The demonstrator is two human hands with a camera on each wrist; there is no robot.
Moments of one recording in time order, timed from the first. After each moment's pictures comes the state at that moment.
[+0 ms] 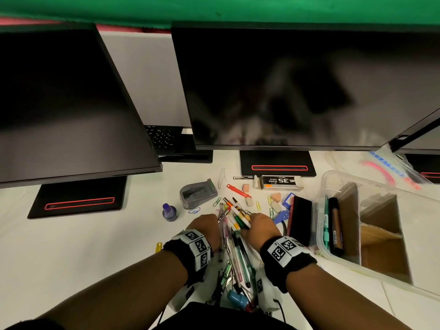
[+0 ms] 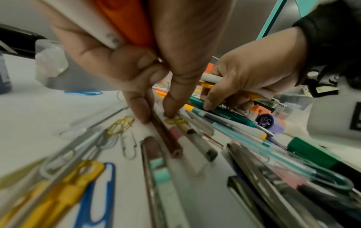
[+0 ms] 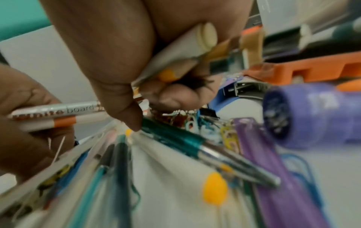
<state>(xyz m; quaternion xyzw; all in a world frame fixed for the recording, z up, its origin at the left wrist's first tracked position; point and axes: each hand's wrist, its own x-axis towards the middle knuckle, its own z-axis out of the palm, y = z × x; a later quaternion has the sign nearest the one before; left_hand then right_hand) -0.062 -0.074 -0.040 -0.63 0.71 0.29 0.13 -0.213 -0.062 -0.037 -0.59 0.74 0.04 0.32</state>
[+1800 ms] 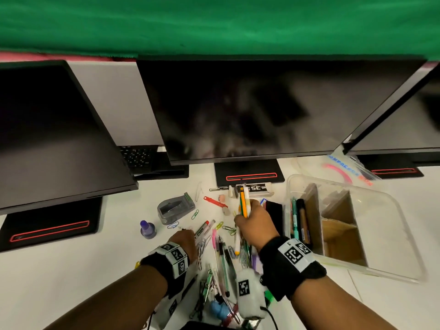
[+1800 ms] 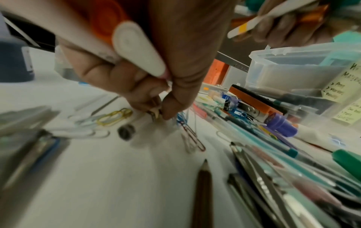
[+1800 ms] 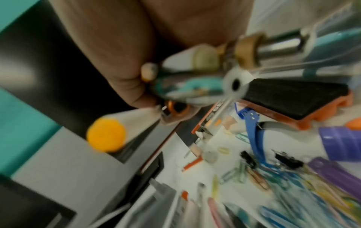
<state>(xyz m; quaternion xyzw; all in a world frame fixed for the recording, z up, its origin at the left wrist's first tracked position) -0.060 -0.073 -0.049 -0.64 0.70 0.28 0.14 -0.237 -0.049 0.031 -0.46 0.74 -0.28 0.41</state>
